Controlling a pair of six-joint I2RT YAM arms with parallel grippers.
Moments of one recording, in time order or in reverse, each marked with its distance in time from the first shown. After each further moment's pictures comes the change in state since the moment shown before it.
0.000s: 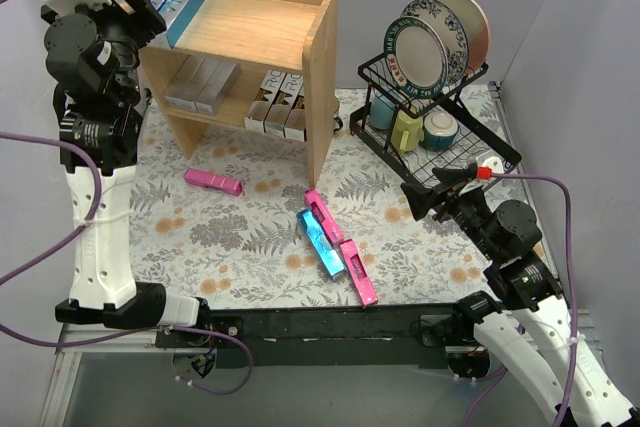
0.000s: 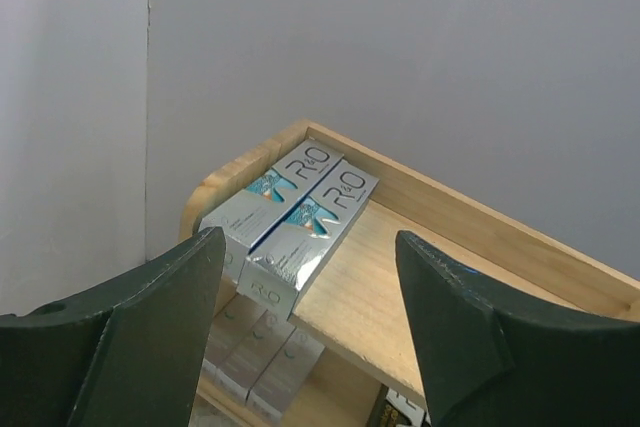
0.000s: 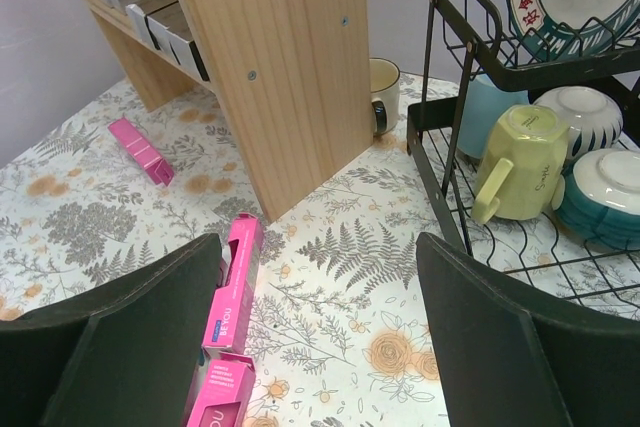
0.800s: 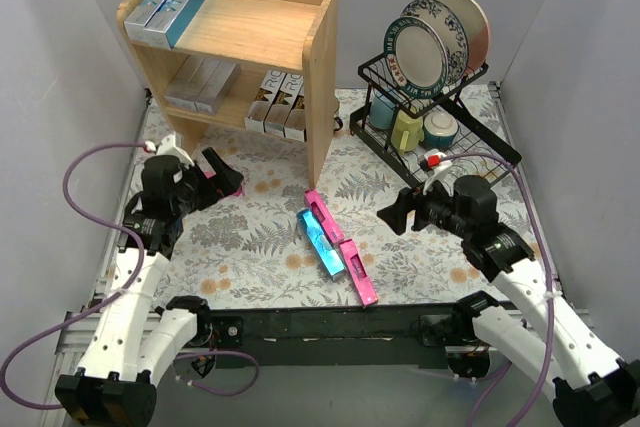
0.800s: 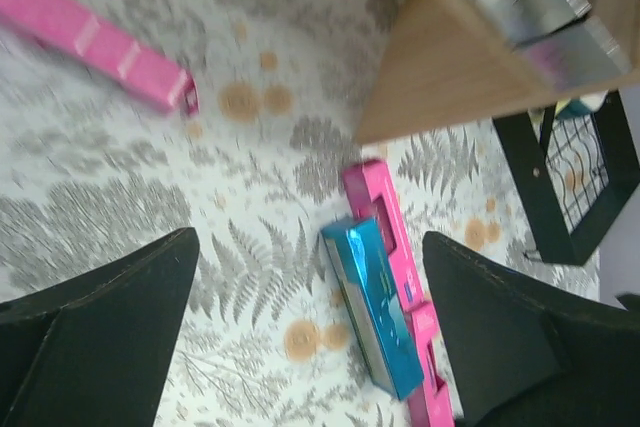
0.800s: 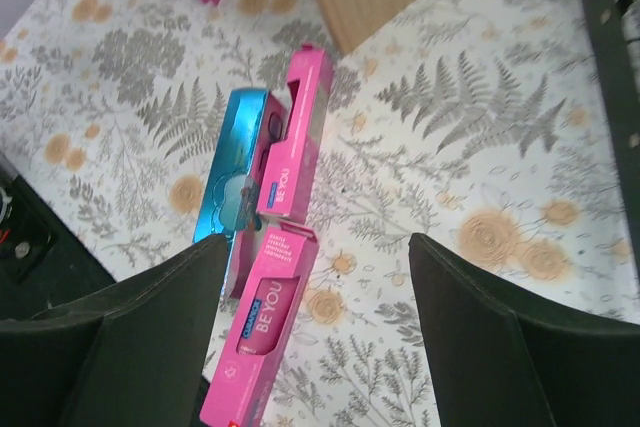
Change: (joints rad) left arm 0.001 -0.571 -1.167 -0.142 0.457 -0.396; right arm 0.000 0.217 -0.002 -0.159 -0.223 0.045
